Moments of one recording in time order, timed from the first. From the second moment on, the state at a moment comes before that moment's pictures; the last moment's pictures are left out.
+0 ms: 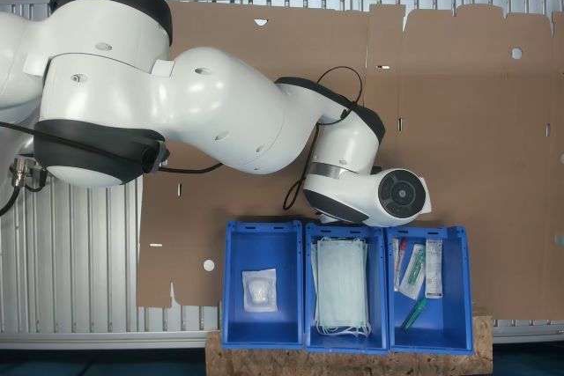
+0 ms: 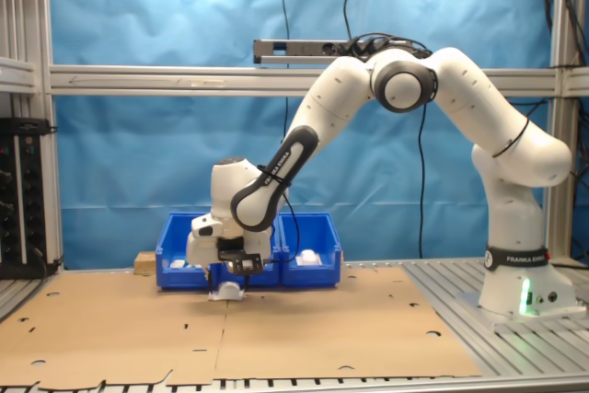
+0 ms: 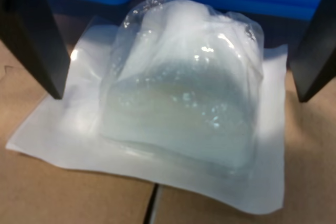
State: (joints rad) arm 0.14 0.78 -0.42 -1.81 0.21 2.59 -1.27
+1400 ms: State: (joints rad) arm 0.14 0.77 -0.43 -1.81 0.21 2.59 -1.27
